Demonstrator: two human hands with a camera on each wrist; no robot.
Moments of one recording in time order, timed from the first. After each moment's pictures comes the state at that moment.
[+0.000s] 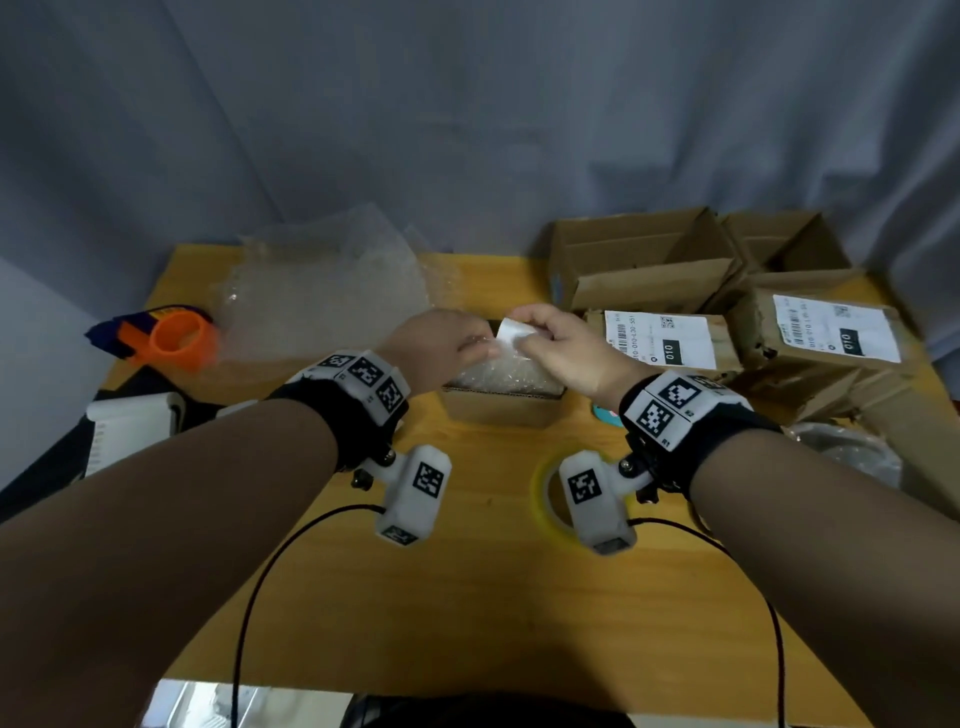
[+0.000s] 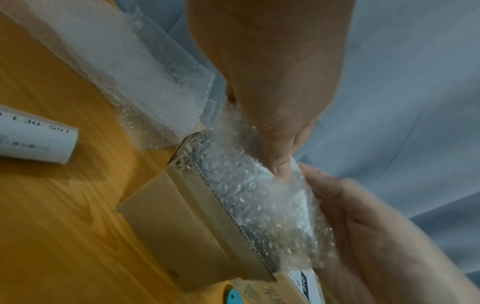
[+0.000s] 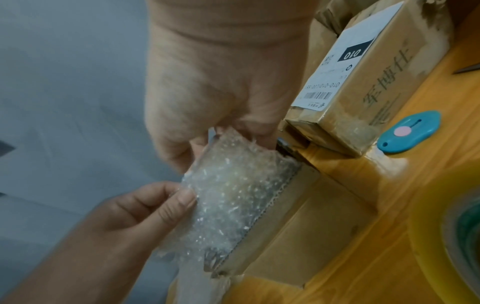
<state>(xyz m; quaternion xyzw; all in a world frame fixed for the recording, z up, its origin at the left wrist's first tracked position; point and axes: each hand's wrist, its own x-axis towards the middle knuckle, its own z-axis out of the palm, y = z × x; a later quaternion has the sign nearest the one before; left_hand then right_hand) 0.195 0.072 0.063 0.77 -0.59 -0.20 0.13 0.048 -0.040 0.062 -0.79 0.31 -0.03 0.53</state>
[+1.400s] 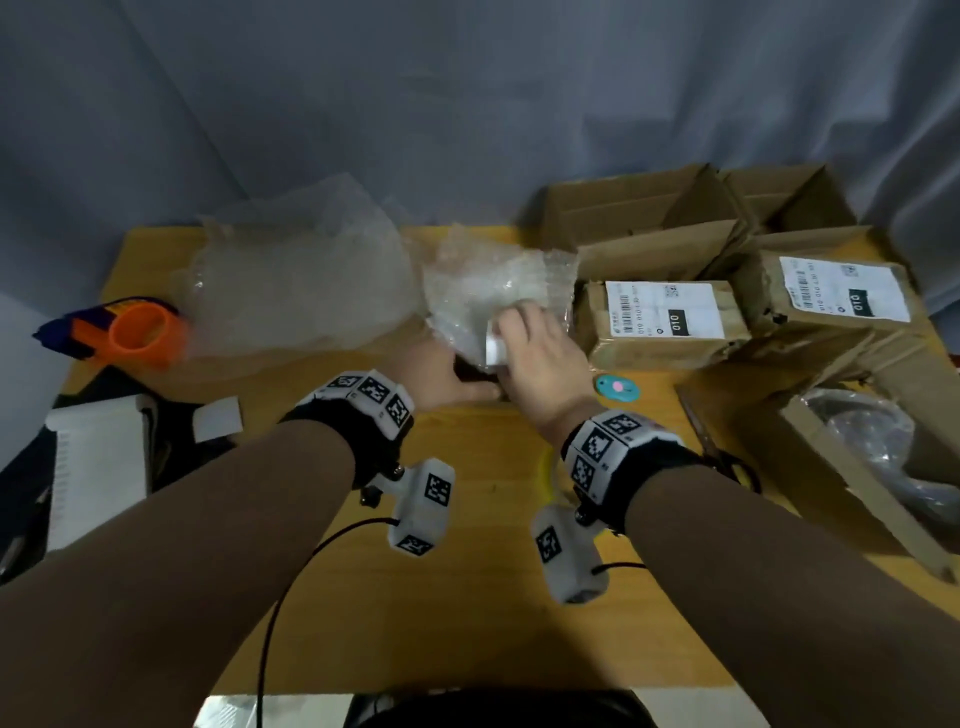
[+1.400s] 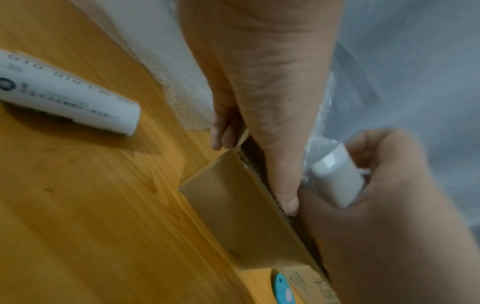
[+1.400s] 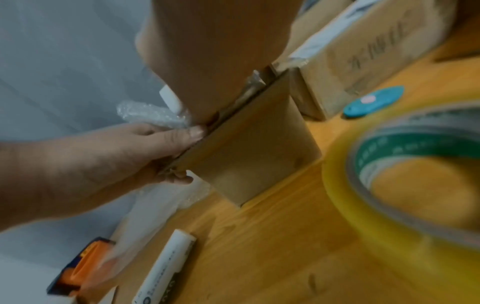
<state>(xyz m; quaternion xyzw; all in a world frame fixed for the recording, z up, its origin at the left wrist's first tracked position) 0.201 0.080 -0.005 0.76 -0.56 -0.29 0.13 0.063 0.001 0.018 -0.95 0.27 -0.10 0.15</state>
